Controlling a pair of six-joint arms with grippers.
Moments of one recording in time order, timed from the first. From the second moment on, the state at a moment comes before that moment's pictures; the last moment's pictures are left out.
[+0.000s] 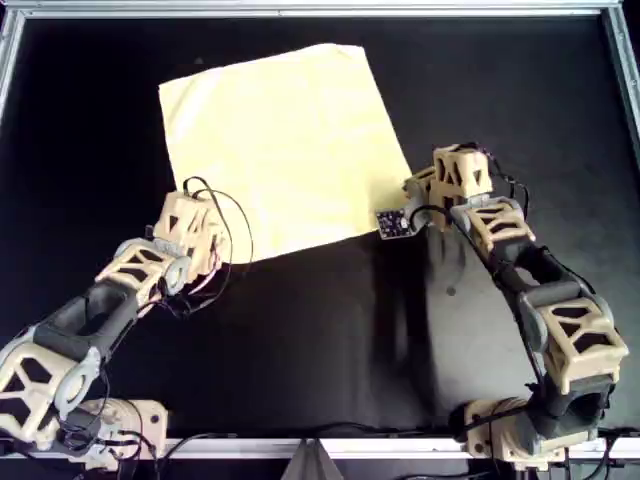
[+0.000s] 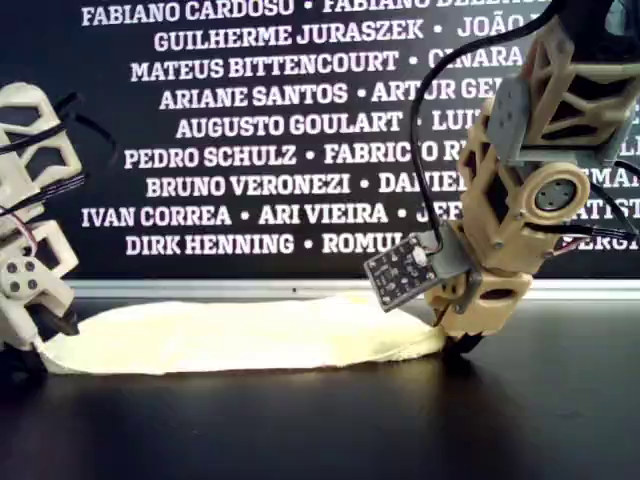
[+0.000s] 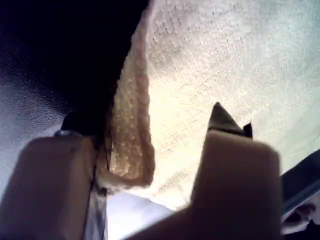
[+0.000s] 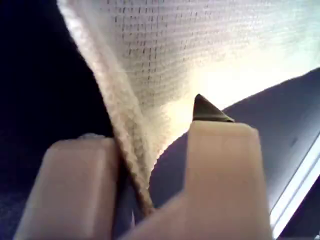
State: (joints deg) left arm -22.4 84.3 119.1 25.2 2.5 -5.9; right arm 15.6 59.8 86.8 24.6 -6.0 -5.0
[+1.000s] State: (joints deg) left arm -22.4 84.3 116.7 25.2 2.9 -4.8; right arm 15.6 59.8 86.8 24.6 -6.2 -4.5
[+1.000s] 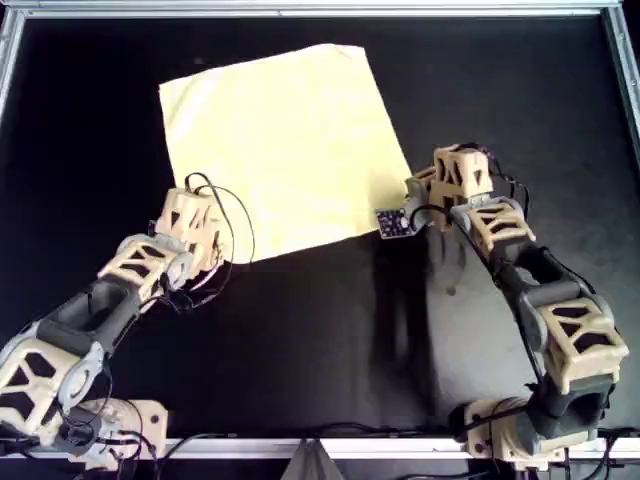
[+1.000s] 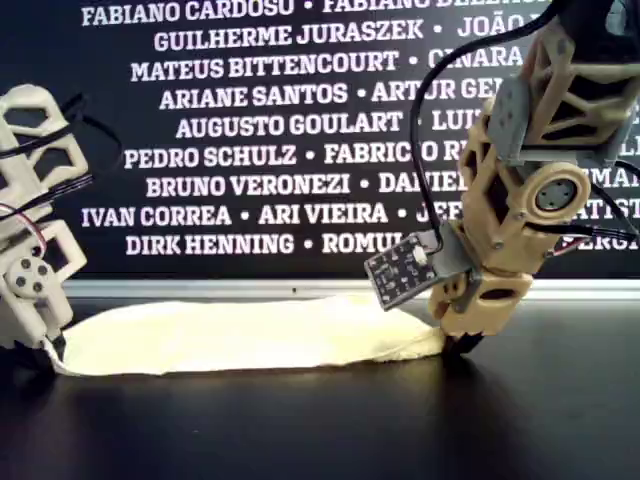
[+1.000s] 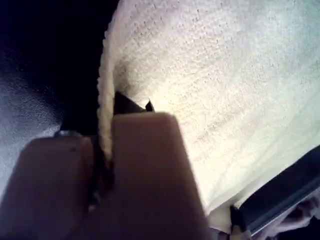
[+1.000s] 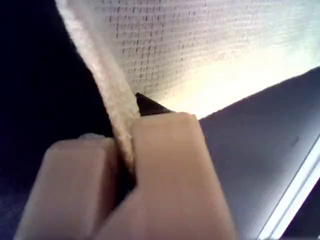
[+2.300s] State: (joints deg) left arm -22.7 93.7 119.8 40.3 3.4 -0.5; right arm 15.7 89.2 123.2 24.5 -6.0 -4.4
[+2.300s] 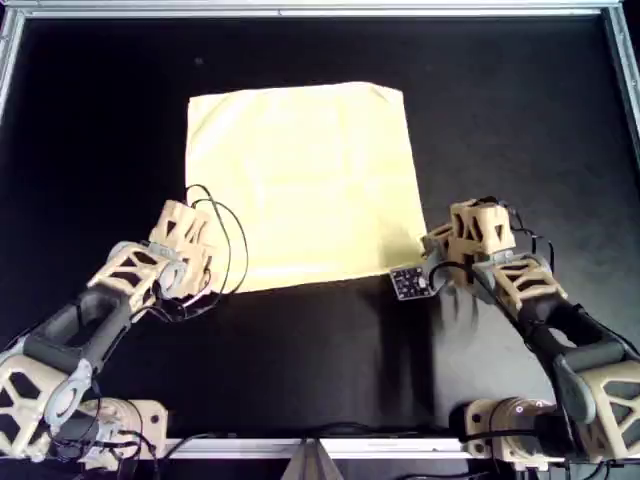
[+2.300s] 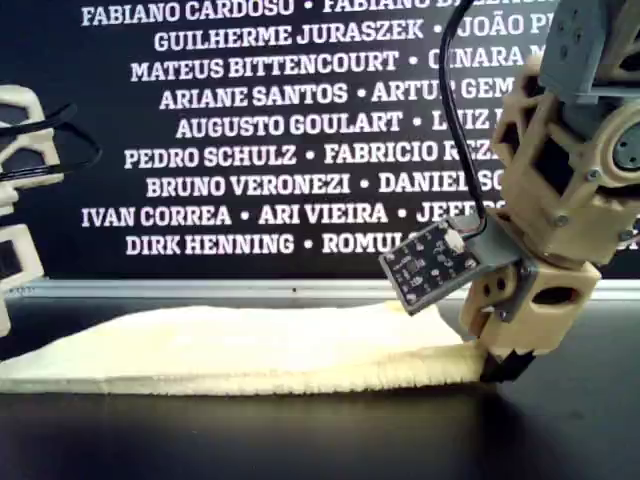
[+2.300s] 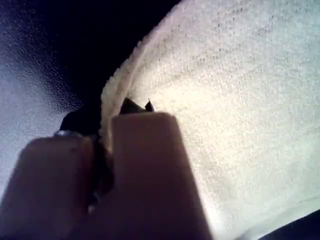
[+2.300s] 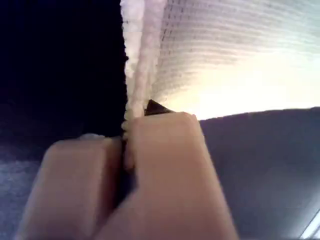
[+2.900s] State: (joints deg) left arm -22.7 93.7 112.6 40.5 2.8 -0.5; right arm 15.6 89.2 122.3 24.5 -5.2 -5.1
